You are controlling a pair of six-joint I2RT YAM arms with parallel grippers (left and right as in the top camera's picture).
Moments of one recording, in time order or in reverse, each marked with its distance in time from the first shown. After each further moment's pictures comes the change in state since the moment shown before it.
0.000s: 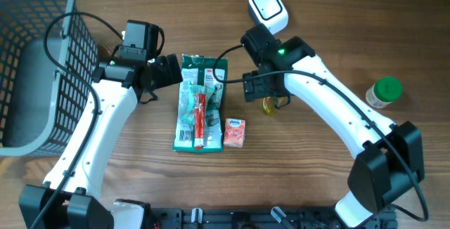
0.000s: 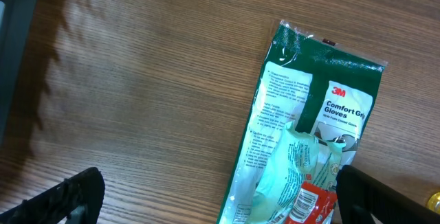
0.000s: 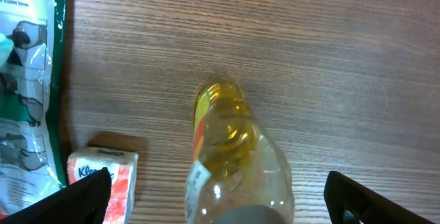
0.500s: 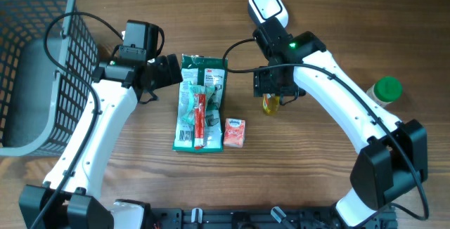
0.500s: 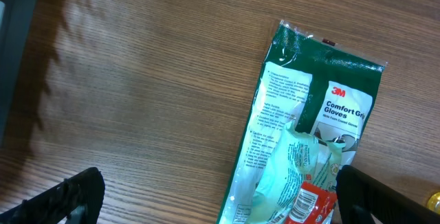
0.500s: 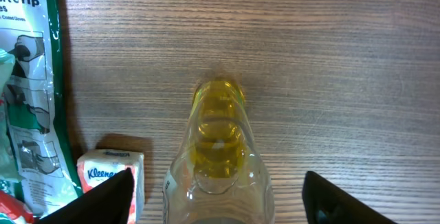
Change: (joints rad) left arm 0.000 0.000 0.000 0.000 0.000 0.000; right arm -0.057 0.000 -0.004 -0.003 -0.074 0.031
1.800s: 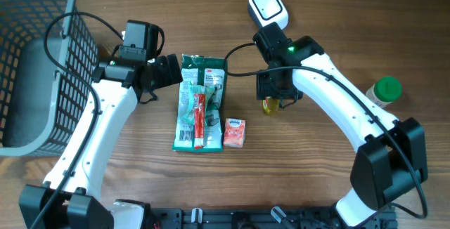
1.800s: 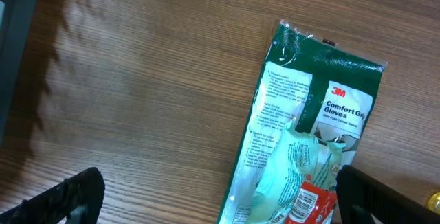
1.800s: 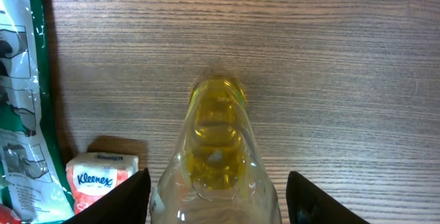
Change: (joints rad) left arm 0.000 0.000 0.000 0.000 0.000 0.000; right arm 0.000 0.000 -0.054 0.047 -0.006 0.000
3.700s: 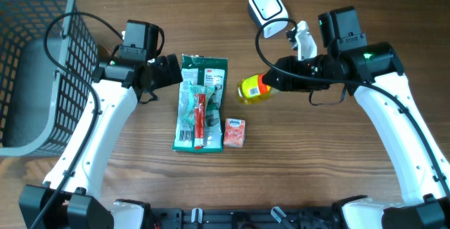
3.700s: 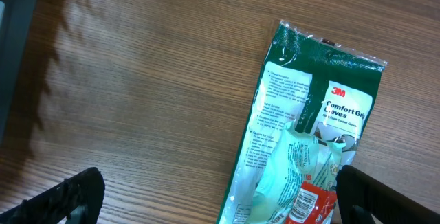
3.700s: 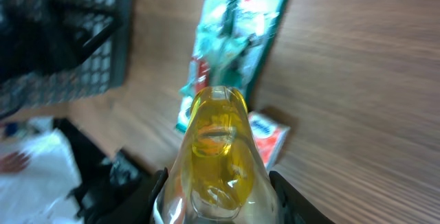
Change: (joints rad) left arm 0.000 0.000 0.000 0.000 0.000 0.000; right arm -0.230 -0.304 -0.031 0.038 -0.690 -0.250
